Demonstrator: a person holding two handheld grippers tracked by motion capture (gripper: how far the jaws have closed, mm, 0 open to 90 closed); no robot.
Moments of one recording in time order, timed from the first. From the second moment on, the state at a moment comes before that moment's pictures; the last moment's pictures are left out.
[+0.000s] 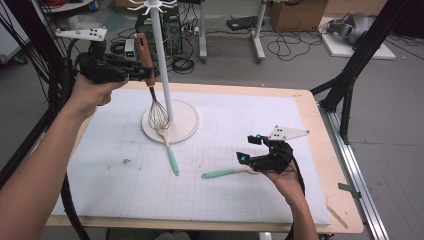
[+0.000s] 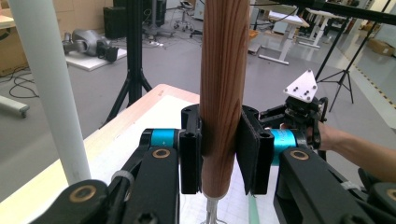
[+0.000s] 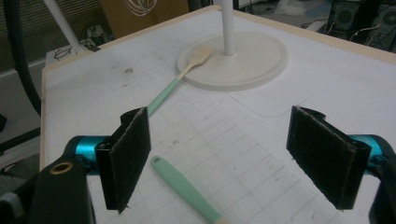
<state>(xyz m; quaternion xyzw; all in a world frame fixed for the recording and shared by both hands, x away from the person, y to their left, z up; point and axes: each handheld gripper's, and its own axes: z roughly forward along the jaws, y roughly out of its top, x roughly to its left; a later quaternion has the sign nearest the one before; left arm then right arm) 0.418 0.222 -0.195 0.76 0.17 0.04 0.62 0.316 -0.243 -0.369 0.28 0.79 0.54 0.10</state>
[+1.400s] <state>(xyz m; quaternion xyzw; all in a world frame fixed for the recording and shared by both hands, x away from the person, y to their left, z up) 0.461 0.223 -0.181 0.73 0.19 0.01 0.65 0.316 -0.237 -0.372 0.28 0.79 0.54 0.09</state>
